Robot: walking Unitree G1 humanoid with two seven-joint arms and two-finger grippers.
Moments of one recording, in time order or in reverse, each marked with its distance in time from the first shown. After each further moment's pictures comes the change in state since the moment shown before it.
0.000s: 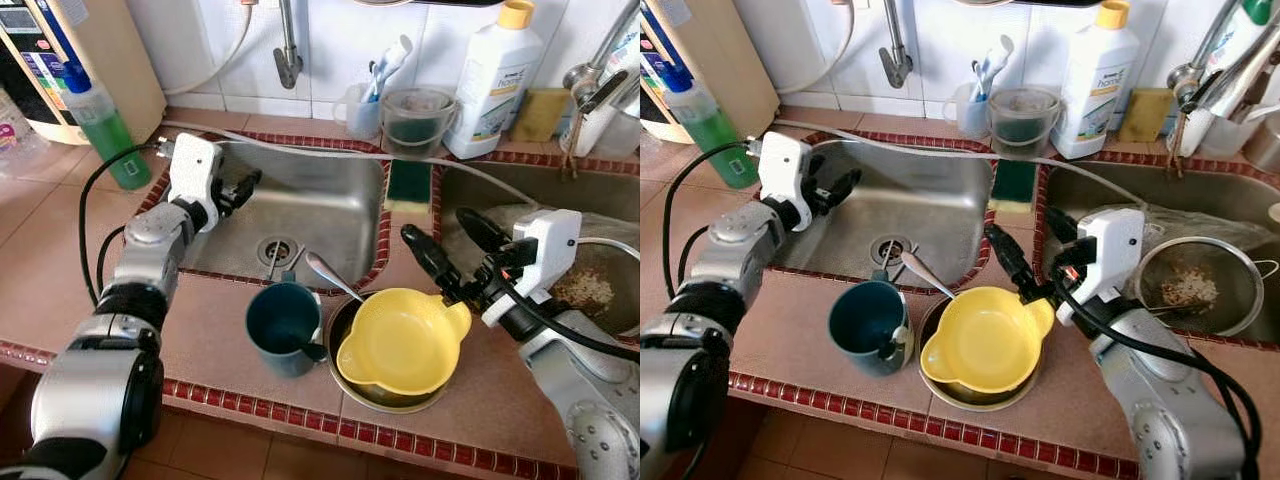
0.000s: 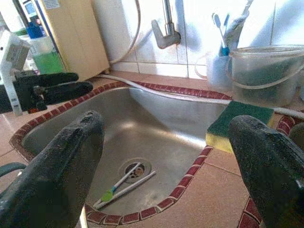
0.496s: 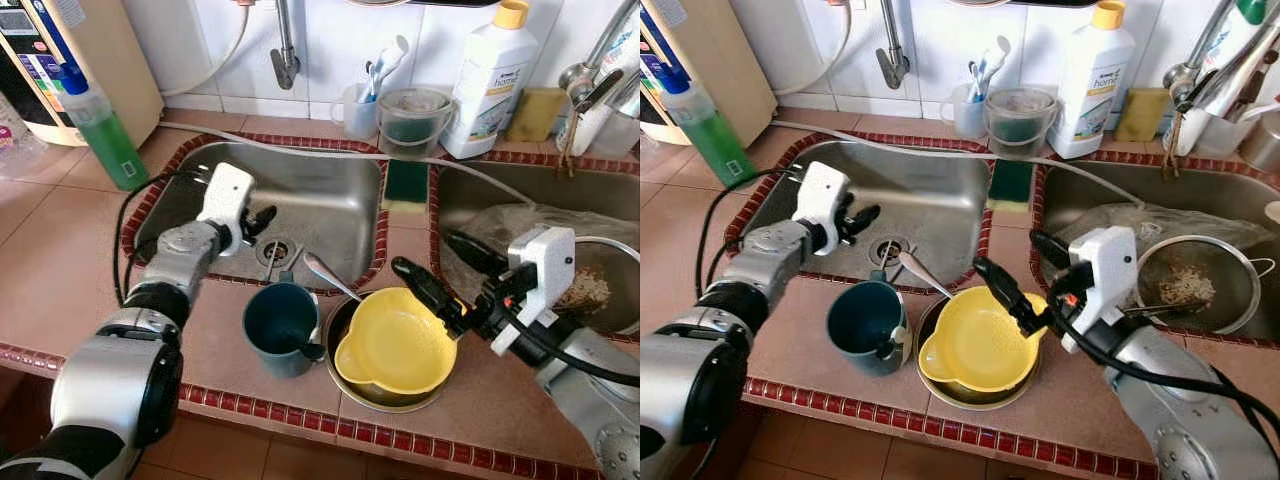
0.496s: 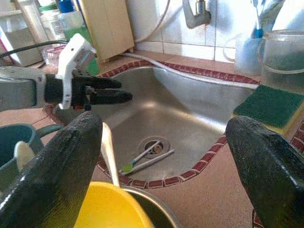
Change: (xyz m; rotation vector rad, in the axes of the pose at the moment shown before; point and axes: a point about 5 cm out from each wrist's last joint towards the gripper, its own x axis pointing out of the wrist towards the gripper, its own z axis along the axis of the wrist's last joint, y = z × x) left arm 0.011 -0.025 -0.028 0.008 0.245 -0.046; right arm -0.018 0.010 0.001 -0.010 0.103 0.119
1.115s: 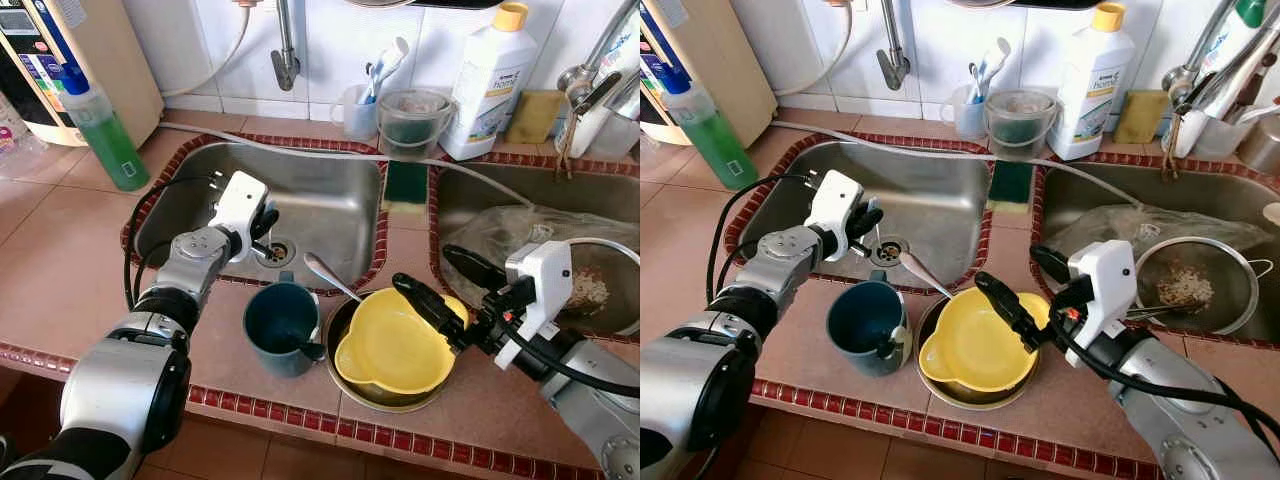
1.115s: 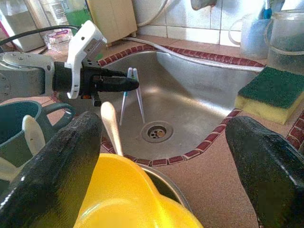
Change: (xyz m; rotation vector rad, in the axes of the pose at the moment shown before) left arm 0.005 -0.017 -0.006 0.066 0.030 -0.039; right arm -0.009 0.002 -0.008 0.003 0.060 0.016
